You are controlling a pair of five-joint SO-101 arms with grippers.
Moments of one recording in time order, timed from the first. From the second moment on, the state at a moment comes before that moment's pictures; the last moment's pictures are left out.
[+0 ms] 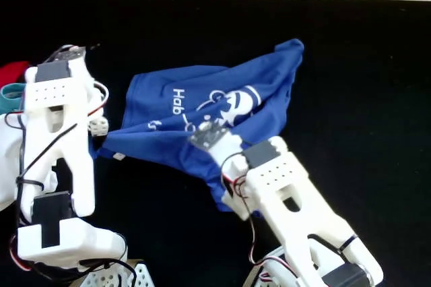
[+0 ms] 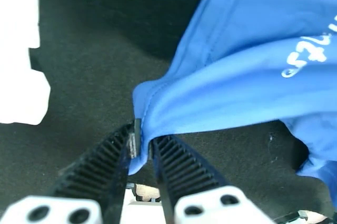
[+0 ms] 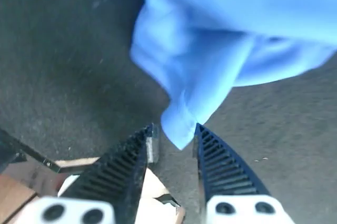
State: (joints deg) left arm -19.1 -0.7 9.5 85.6 -23.5; right arm -33.3 -28.8 45.7 80.6 20.4
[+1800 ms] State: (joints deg) left arm -25.0 -0.7 -4.6 95.7 -27.9; right arm -29.5 -28.8 64.1 56.3 13.4
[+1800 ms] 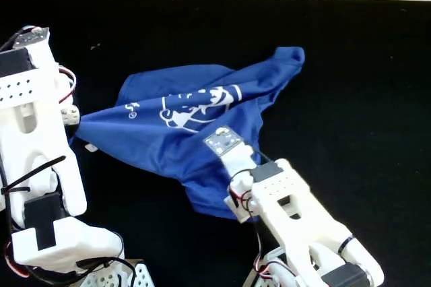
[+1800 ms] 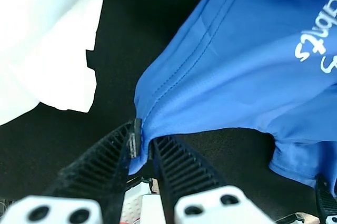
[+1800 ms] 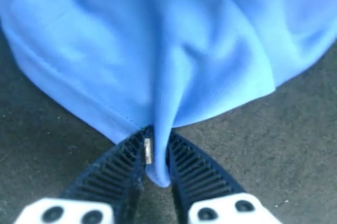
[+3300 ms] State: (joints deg) left arm -10.2 -28.9 -40.1 101.1 -17.2; right arm 6.1 -28.9 -45.0 80.6 21.2
